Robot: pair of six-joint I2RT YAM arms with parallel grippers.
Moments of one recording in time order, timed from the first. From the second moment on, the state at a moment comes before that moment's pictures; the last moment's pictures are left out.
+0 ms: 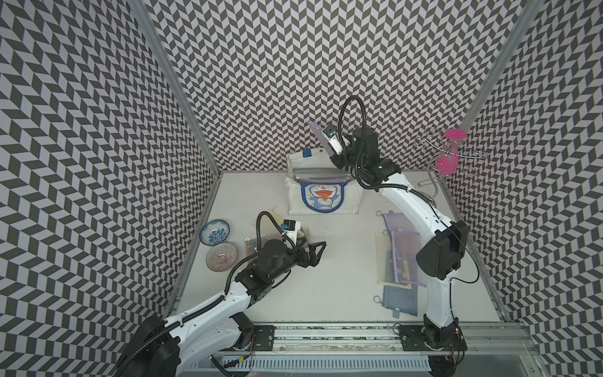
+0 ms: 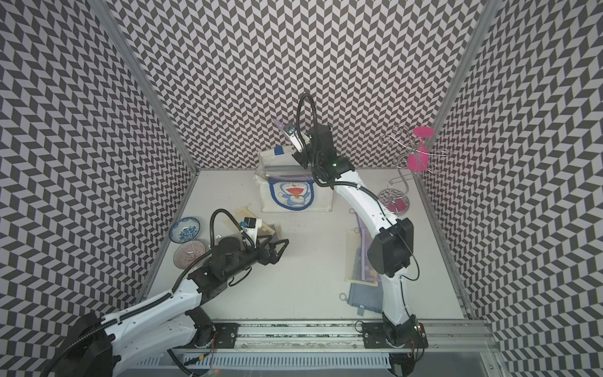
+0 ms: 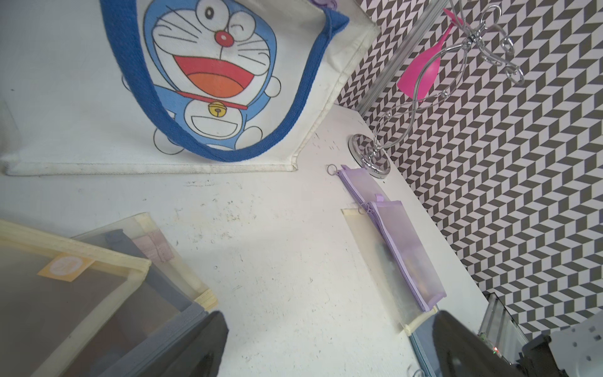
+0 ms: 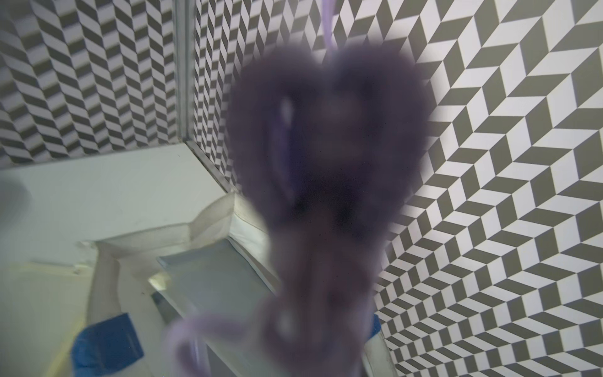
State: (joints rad) left arm -0.69 0.96 0.40 0.29 0.10 -0.57; right arm 0.53 2.04 2.10 -0.31 -0.01 -0.53
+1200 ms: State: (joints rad) left arm -0.66 0.88 0.37 0.29 0.04 -0.57; right arm 0.54 2.13 2.00 -0.28 0.08 -0.70
